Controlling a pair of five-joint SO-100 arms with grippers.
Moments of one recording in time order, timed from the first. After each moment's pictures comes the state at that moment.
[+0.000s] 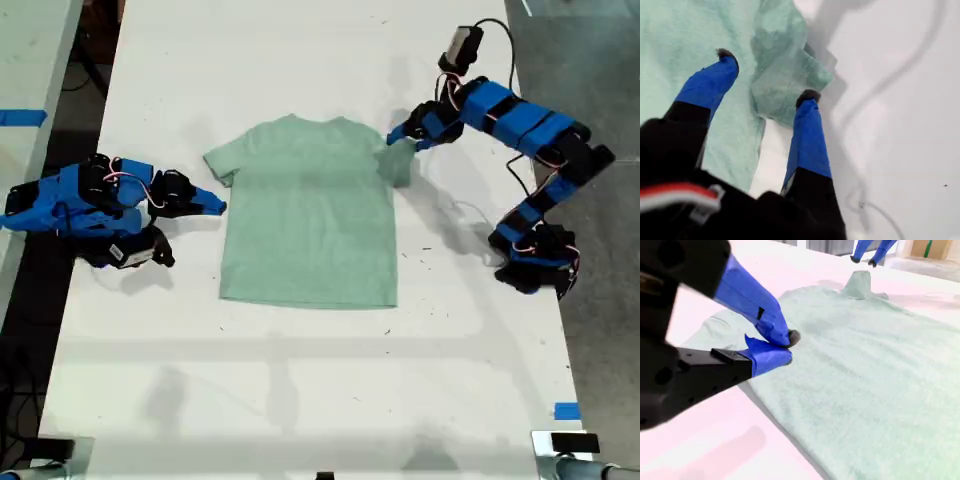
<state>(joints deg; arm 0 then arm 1) -15.6 206.3 184.4 57.1 -3.6 55.2 99.5 99.9 65.8 -40.1</state>
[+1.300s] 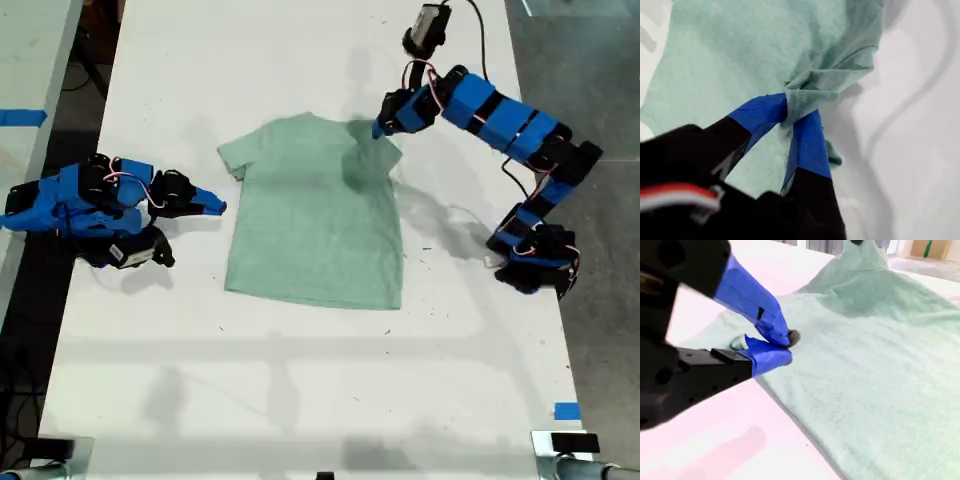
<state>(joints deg) -15.6 206.3 184.4 57.1 -3.6 41.7 96.5 78.8 71.0 -39.7</state>
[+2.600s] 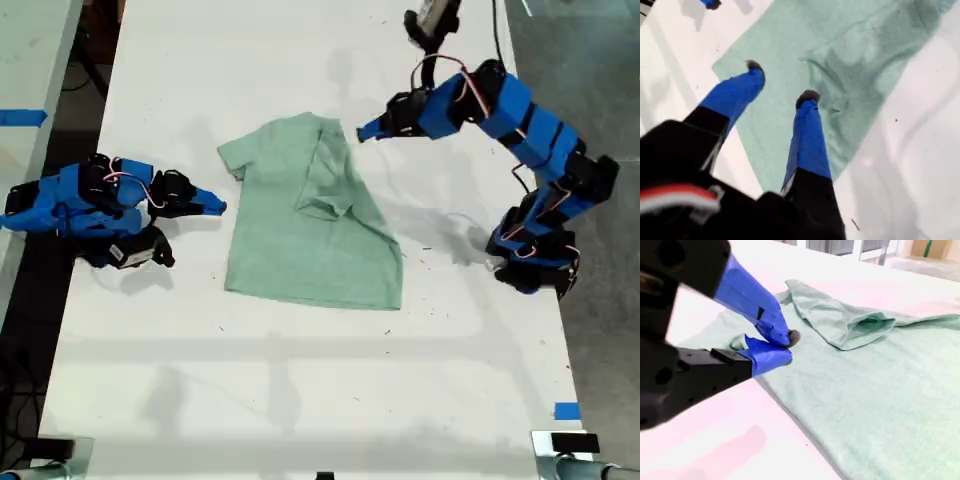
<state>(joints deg) -15.6 206.3 184.4 57.2 -3.6 28.7 112.1 66.9 88.8 -39.2</state>
